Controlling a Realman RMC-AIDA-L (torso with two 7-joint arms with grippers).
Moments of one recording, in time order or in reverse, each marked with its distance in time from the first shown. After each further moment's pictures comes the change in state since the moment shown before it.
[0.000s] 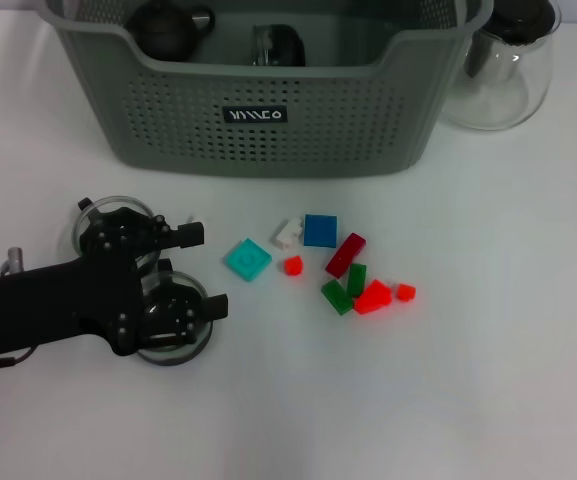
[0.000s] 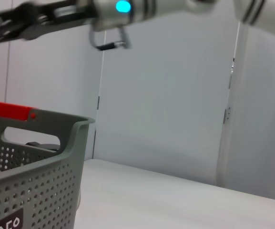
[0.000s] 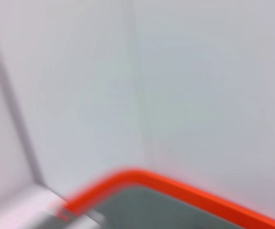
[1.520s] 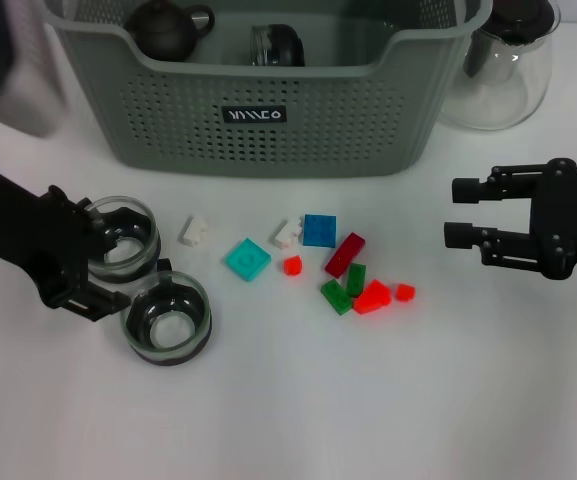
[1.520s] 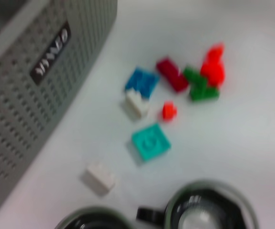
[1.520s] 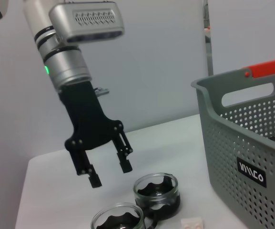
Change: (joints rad) left arm -0.024 -0.022 0.898 1.060 0.340 -0.002 -1.038; right arm -0.442 -0.010 0.440 0.267 0.239 -0.873 -1.067
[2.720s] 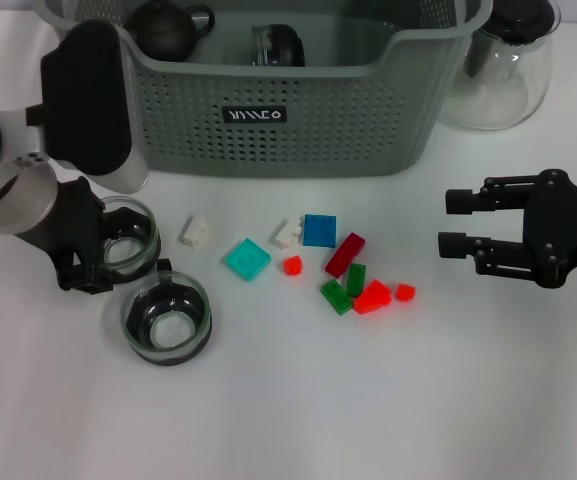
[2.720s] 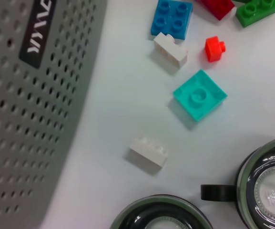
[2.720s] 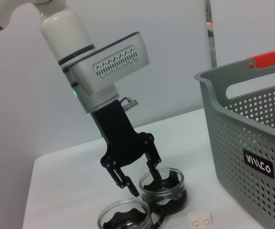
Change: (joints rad) left arm 0.014 0.001 0.296 -0.107 0.209 -0.296 0.053; right arm 0.009 -0.001 0.002 0.036 -0.018 0.003 0.005
